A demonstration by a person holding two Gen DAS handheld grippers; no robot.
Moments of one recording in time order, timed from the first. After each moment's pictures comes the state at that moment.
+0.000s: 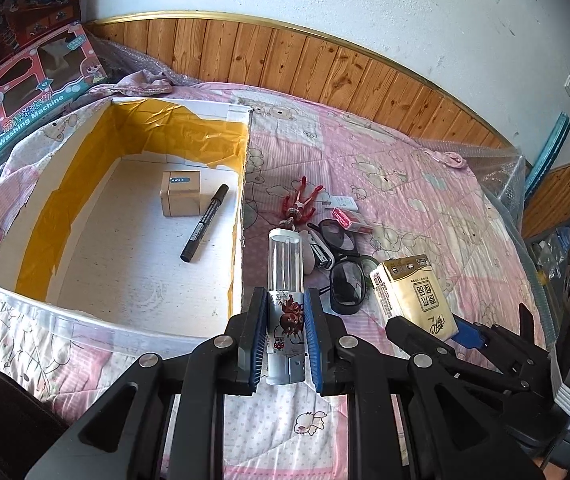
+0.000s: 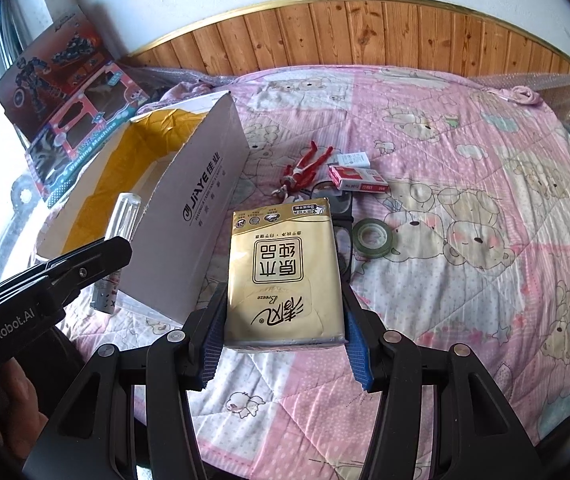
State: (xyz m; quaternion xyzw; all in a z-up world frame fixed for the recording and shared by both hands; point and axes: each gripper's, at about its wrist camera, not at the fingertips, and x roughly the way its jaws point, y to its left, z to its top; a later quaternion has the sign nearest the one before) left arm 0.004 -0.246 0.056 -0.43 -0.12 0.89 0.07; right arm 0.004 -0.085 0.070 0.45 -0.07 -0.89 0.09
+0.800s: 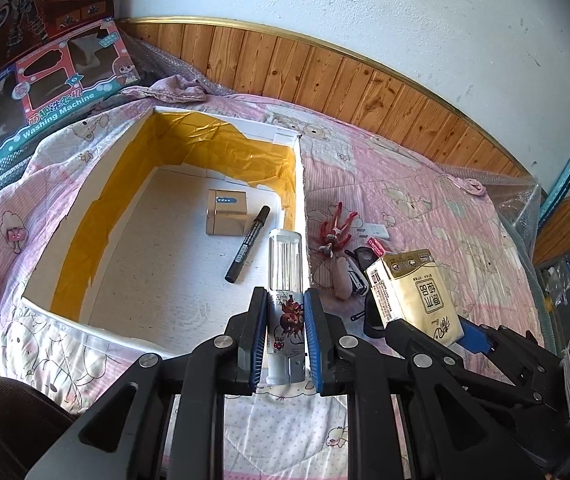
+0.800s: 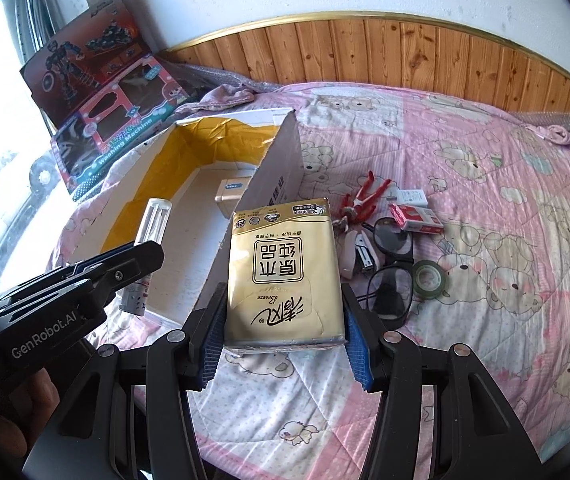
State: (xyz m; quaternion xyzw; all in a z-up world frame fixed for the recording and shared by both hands) left arm -0.004 -0.294 0.068 -0.42 -0.14 0.90 0.03; right arm -0.018 -0.144 0.094 0.44 -0.04 -0.89 0.14
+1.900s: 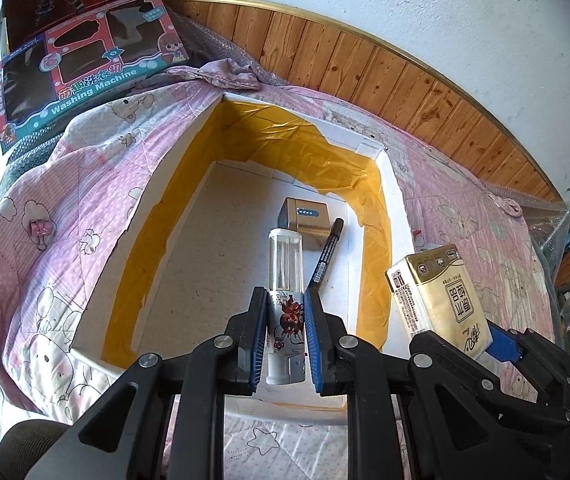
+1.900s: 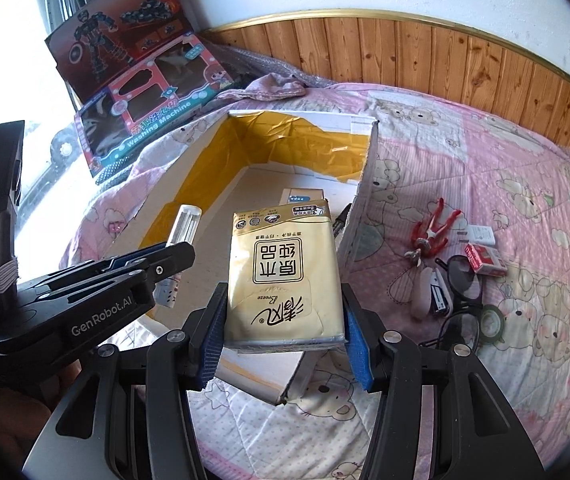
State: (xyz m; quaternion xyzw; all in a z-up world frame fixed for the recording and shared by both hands) left arm -0.038 -0.373 0.044 -0.45 -0.17 0.88 -0.02; right arm -0.058 -0.222 0.092 0.45 -0.01 -0.87 0.19
